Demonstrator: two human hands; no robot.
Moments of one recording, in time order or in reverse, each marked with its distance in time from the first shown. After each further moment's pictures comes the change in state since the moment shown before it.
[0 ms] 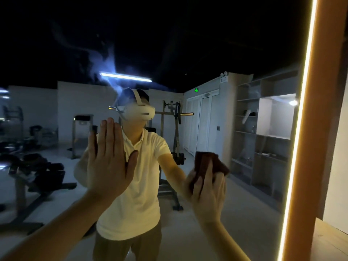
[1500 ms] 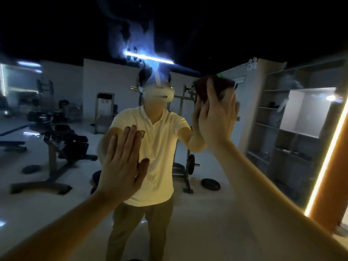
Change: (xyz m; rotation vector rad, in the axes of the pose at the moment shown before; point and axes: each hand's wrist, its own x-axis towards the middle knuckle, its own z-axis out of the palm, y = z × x) left_hand -0.086 -0.033 -0.016 -0.088 -0.184 0.087; right_hand 0.143 -0.114 -0.002 -0.017 0.080 -0.254
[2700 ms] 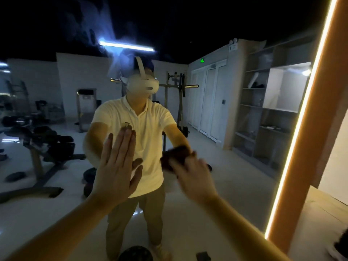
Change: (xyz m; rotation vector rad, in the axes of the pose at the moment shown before) left_hand -0.014 0.042 0.006 -0.038 0.023 0.171; right_hand -0.210 0.061 -0.022 -0.049 -0.435 -0.391
